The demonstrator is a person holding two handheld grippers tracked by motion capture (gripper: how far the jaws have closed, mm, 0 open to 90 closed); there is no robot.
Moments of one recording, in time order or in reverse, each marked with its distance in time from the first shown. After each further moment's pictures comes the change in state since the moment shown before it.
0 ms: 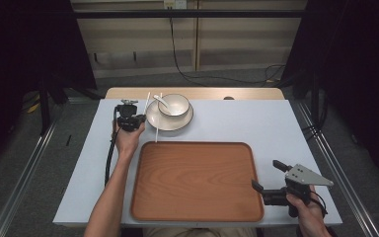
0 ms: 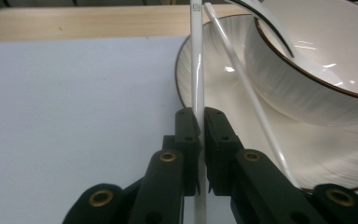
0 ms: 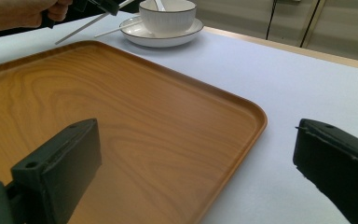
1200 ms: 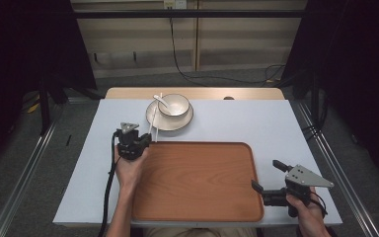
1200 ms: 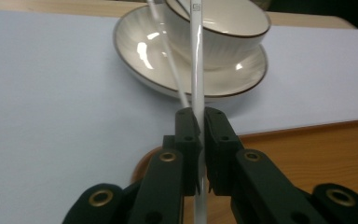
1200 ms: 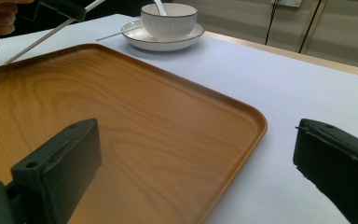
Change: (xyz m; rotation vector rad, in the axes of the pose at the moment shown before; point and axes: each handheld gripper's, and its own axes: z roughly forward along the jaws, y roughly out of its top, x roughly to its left) left arm -0.044 -0.061 -0.081 -0.096 -0.081 -0.022; right arm 0.003 0.001 -0.001 -0.015 -0.006 -0.007
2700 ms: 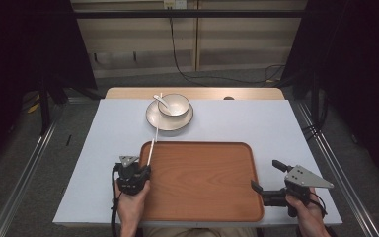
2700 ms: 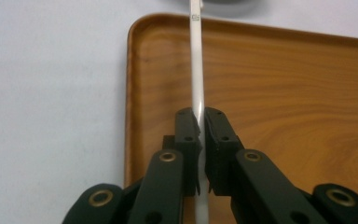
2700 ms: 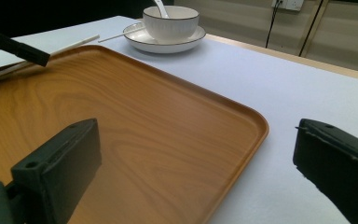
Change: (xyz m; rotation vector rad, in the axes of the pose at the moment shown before) left arm -0.021 -0.073 -0.033 0.115 0.075 -0.116; right arm 0.001 0.000 0.000 -0.007 0.006 -0.009
